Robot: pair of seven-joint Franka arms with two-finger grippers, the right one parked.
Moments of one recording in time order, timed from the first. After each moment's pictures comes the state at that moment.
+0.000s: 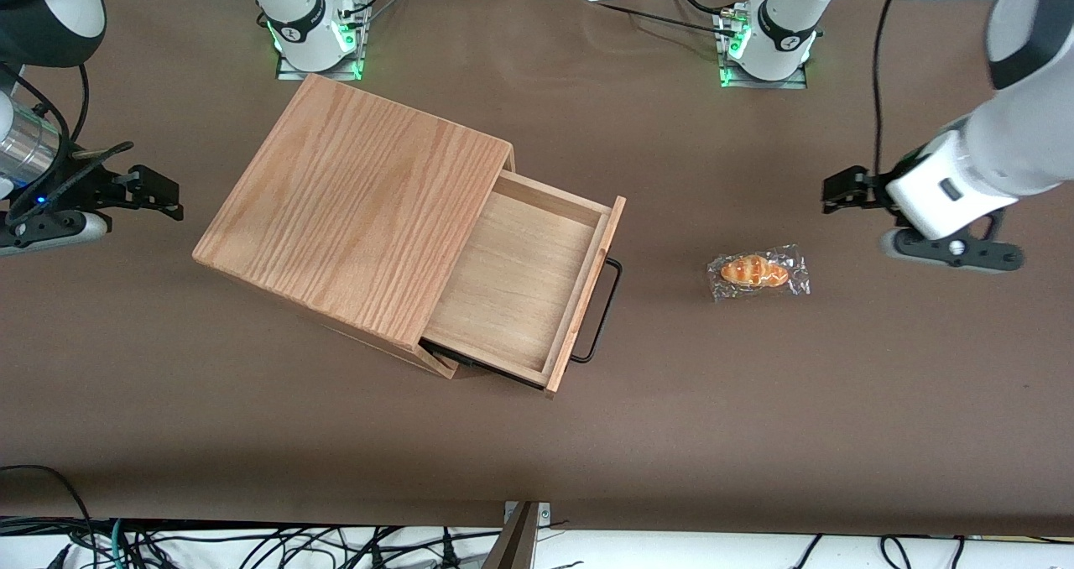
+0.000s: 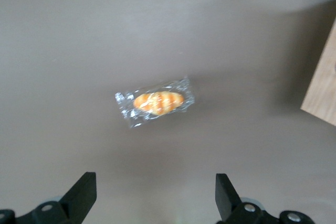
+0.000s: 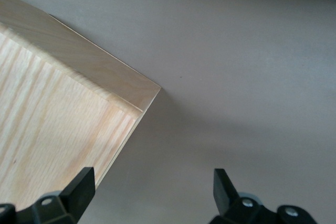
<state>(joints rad) -0.03 0.29 -0.12 -1.24 -0.01 1.37 -0.04</state>
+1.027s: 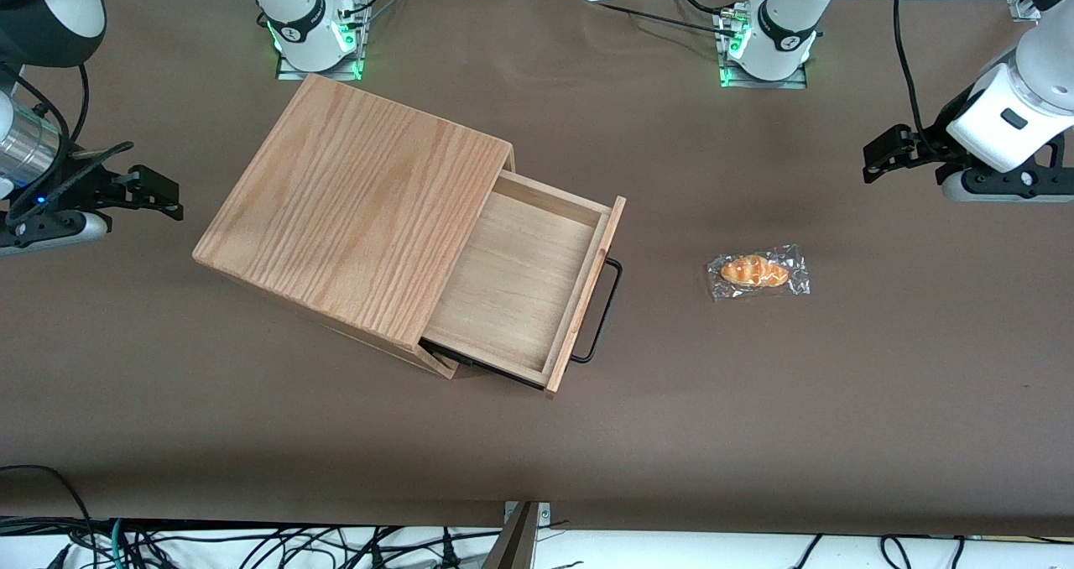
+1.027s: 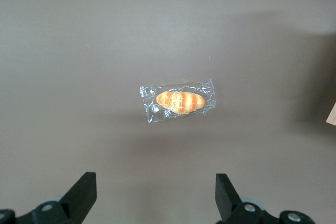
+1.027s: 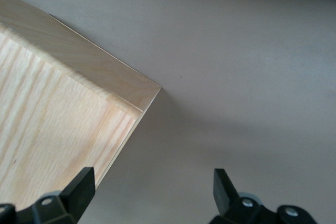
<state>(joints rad) 0.00 0.01 -0.09 -1.63 -0.01 1.57 -0.11</state>
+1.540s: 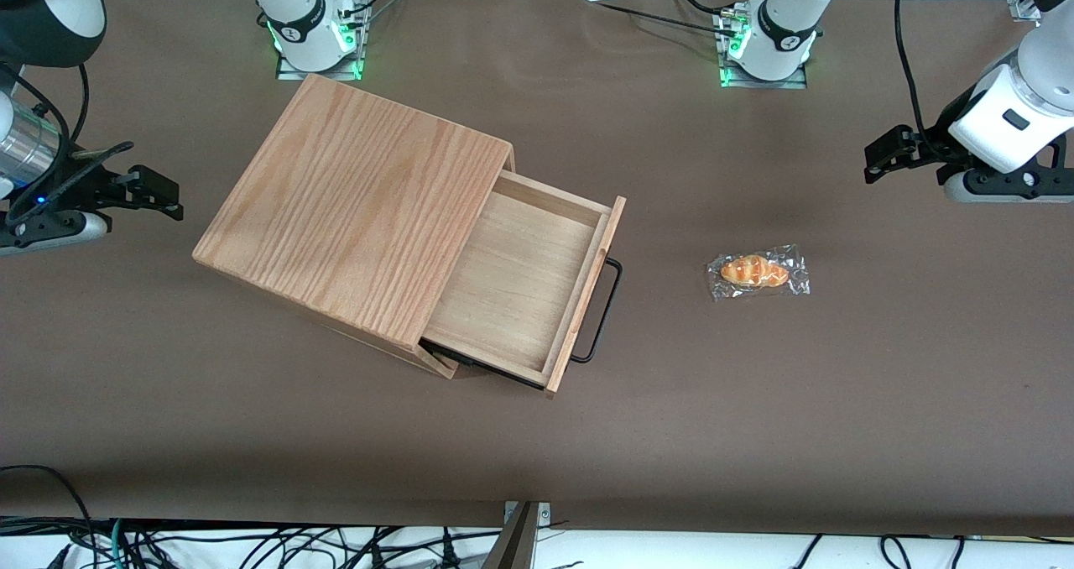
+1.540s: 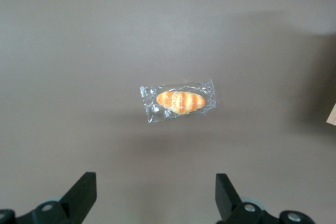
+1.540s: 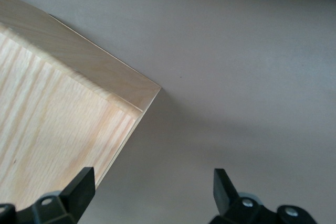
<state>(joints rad) 0.00 0.01 -0.09 -1.63 -0.01 1.57 -0.11</state>
